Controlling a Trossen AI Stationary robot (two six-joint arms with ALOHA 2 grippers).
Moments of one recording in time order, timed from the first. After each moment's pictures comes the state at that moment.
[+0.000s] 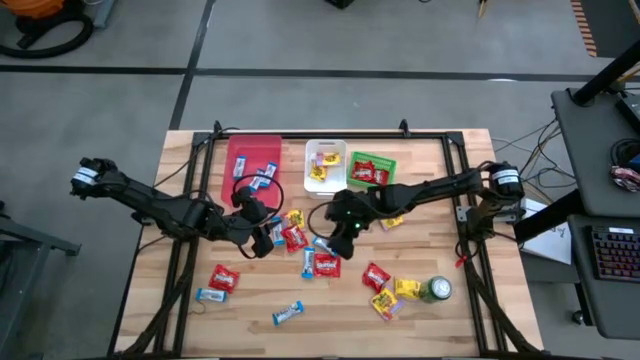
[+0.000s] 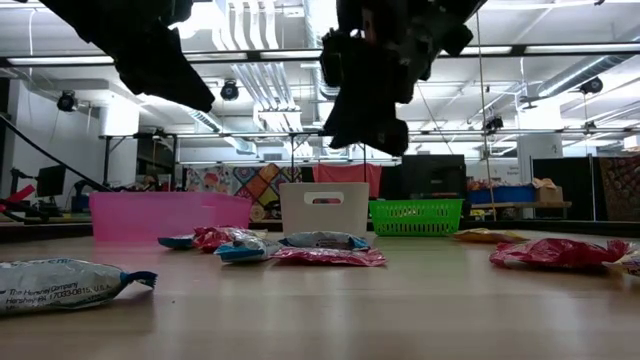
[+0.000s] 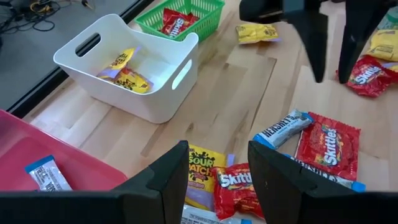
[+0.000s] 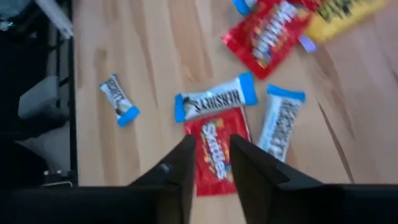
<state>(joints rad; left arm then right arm) -0.32 1.09 0.71 -0.37 -0.64 -0.47 0.01 1.75 1.18 -0.26 -0.33 0.50</state>
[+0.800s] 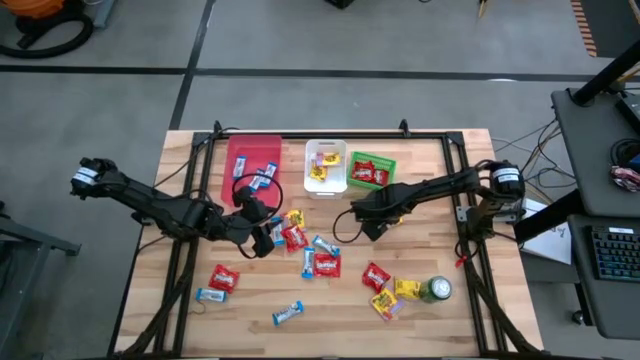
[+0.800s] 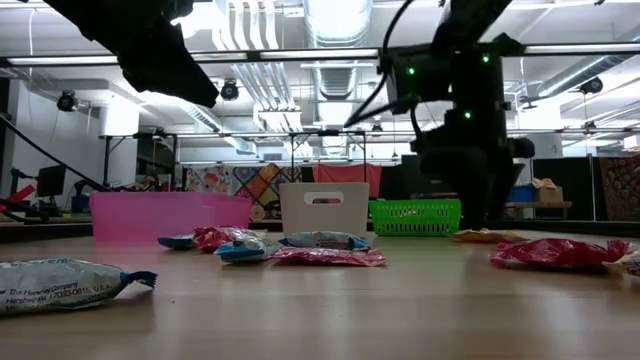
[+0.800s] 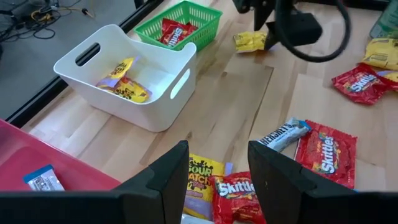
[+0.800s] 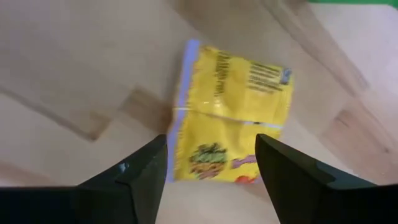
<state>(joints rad) -0.32 1.09 0.71 -0.33 -0.65 -0.45 -0.03 1.75 1.07 -0.95 0.16 0.85</state>
